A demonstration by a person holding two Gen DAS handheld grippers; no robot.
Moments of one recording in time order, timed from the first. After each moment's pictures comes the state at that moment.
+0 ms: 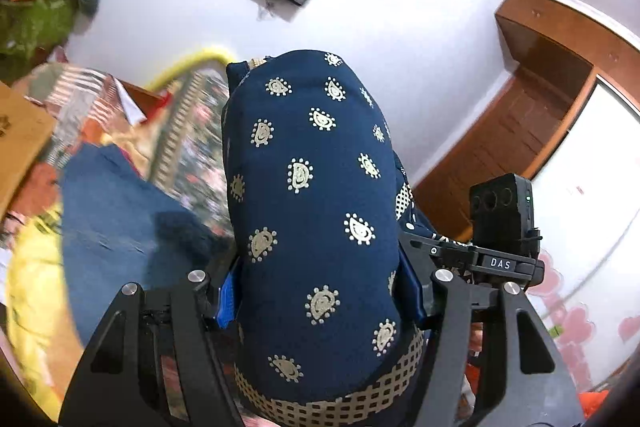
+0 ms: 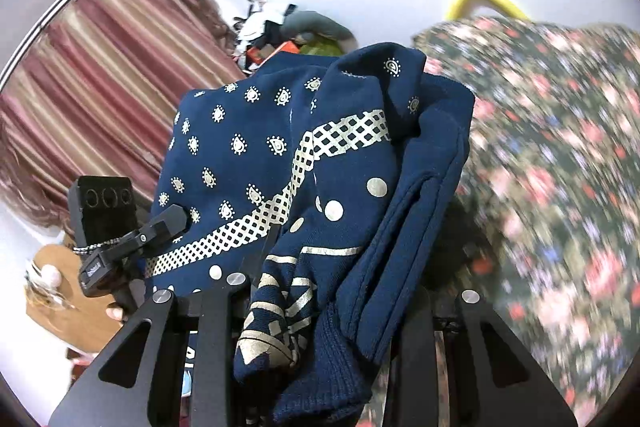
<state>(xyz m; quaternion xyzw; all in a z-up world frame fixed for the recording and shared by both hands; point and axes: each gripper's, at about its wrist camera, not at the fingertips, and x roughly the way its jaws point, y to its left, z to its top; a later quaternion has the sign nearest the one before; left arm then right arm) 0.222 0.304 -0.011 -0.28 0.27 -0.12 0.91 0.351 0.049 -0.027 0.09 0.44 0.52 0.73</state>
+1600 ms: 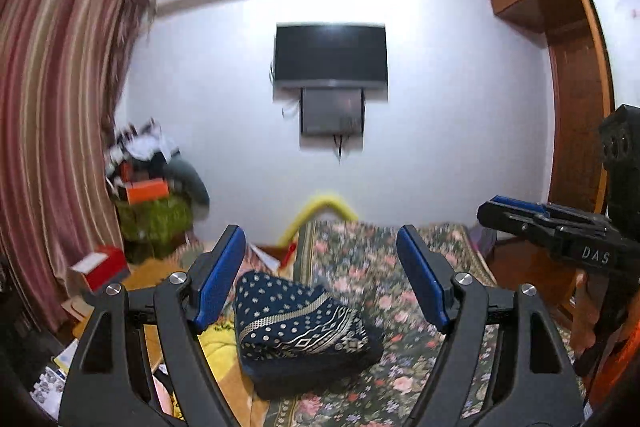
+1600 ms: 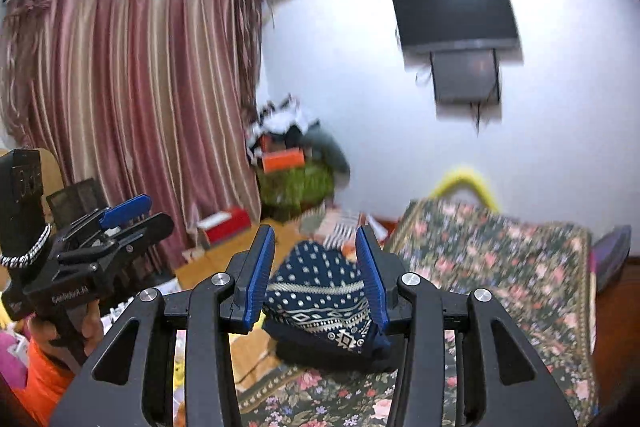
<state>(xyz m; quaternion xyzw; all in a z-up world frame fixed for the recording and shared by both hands) 0.006 0.165 0.081 -0.01 0.06 0.13 0.99 0.153 -0.004 0.061 0.00 0.13 0.47 0.88</state>
